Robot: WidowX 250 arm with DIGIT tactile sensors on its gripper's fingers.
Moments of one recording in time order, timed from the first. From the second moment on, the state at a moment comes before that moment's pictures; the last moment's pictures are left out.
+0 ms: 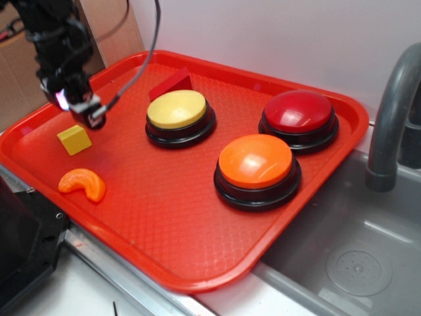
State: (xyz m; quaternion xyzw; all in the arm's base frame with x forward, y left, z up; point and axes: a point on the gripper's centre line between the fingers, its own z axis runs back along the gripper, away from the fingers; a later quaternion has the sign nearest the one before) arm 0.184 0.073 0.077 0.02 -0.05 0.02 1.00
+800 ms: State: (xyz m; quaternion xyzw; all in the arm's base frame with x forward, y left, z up) arm 0.159 0.102 0.089 0.03 0.01 0.46 0.89
